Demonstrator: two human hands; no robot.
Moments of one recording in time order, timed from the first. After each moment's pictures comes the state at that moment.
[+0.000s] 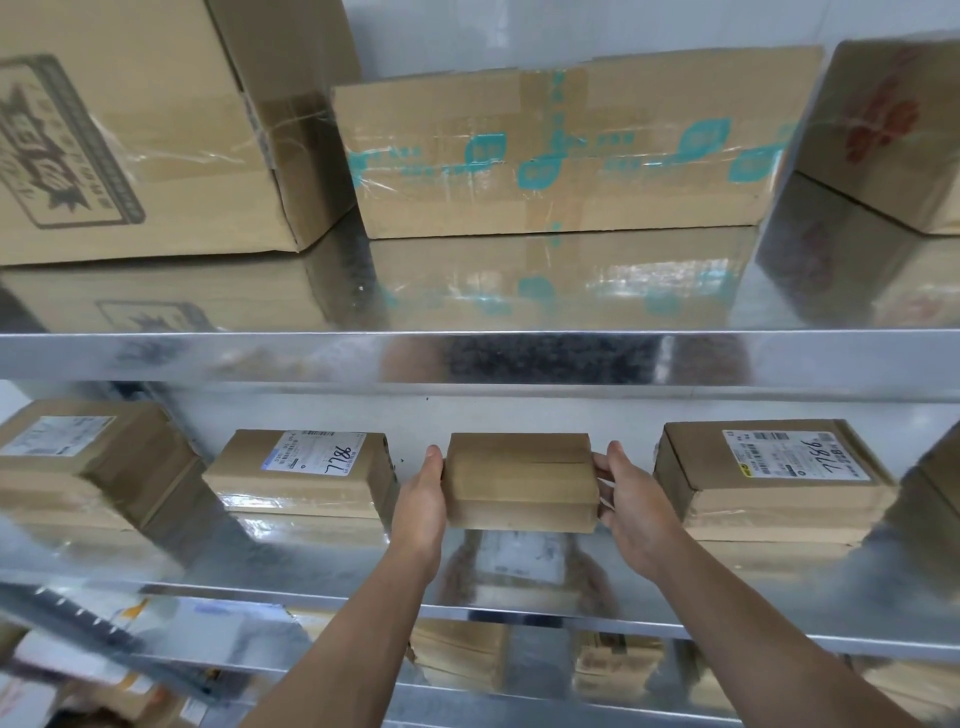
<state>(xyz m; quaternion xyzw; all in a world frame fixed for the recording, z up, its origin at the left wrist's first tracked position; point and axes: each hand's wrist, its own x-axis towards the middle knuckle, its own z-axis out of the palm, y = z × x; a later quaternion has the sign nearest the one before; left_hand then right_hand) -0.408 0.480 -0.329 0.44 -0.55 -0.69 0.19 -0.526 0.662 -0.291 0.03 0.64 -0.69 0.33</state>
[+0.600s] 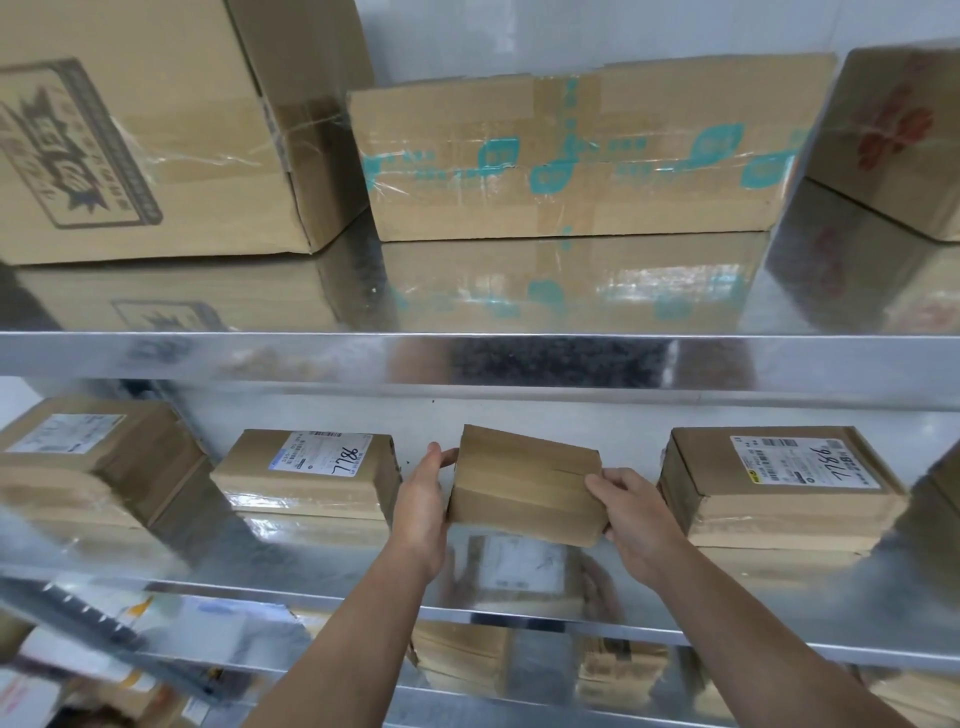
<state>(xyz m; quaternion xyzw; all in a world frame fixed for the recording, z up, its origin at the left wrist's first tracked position) -0.404 0.483 -0.306 0.40 -0.50 -0.74 0.20 -0.526 0.663 -0.310 0.00 0.72 -0.62 0.32</state>
